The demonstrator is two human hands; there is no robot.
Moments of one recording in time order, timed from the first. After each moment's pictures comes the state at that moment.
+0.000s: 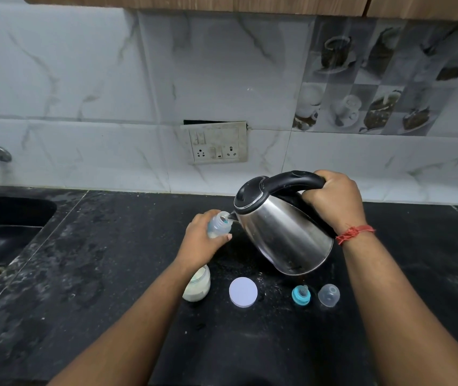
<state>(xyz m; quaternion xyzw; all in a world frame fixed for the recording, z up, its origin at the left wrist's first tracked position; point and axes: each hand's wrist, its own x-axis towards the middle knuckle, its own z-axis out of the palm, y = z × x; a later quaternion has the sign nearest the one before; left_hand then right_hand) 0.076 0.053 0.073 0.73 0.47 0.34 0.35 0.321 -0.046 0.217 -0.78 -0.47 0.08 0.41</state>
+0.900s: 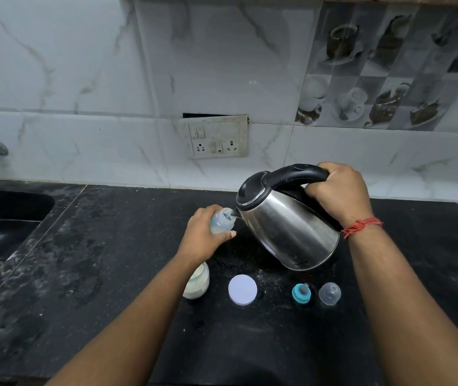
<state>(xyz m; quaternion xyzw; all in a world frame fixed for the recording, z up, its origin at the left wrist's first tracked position) 0.083 0.061 0.071 0.75 0.47 0.32 0.34 0.330 -0.037 0.222 -0.77 -0.50 0.08 0.39</state>
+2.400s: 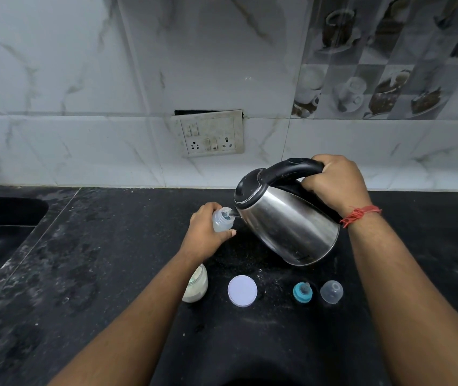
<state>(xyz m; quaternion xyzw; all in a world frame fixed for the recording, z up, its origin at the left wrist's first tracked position) 0.102 0.079 0.064 0.75 0.48 0.31 0.33 0.341 -0.020 0.223 -0.77 -0.50 0.09 0.37</state>
